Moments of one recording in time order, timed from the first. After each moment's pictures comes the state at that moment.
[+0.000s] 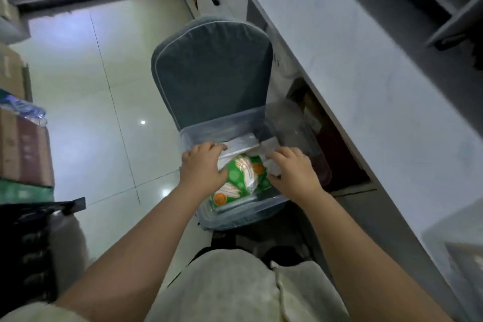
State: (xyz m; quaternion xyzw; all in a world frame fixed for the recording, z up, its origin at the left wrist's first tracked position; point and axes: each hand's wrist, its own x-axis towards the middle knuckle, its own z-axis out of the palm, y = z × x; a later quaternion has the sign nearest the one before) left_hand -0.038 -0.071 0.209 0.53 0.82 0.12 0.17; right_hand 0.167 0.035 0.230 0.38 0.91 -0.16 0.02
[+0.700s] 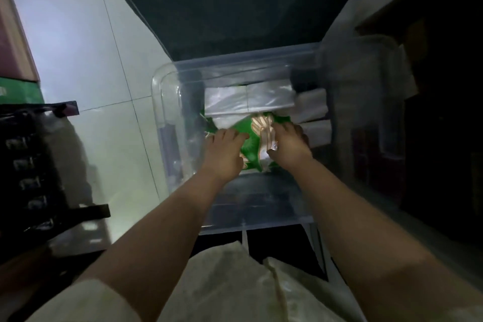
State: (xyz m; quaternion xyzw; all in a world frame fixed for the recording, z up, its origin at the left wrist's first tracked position) left_hand -0.030 -0.011 -0.043 0.48 0.81 0.00 0.34; right_hand 0.091 0.129 -0.057 0.39 0.83 -0.30 0.28
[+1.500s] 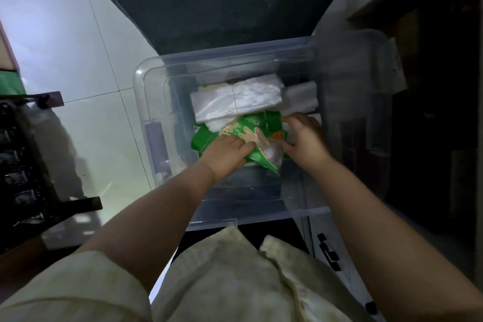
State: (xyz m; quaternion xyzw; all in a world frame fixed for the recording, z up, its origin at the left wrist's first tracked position) left_hand -0.021 0.002 -0.044 0.64 0.68 -0.01 0.36; right_hand 0.131 0.164 -0.026 0.37 0.85 -0.33 0.14
